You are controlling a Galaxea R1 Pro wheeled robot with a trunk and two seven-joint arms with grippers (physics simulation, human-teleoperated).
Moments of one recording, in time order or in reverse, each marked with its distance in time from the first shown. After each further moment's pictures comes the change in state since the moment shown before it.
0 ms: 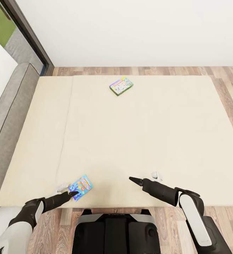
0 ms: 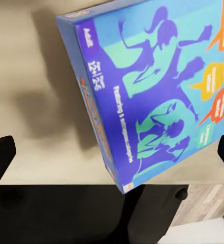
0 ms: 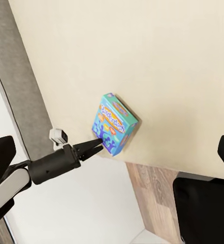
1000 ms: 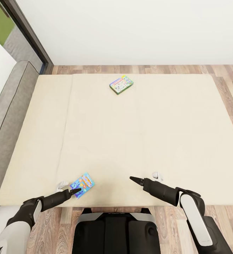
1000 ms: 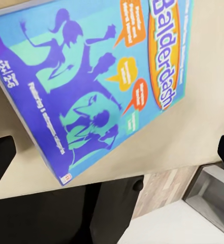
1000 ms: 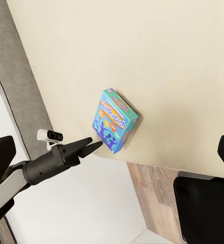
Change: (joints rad) left arm 0.000 0.012 -0.006 -0.015 -0.005 -0.003 -0.250; right arm 0.000 -0.002 -0.007 0.000 -0.009 0.001 0.001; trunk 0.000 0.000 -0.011
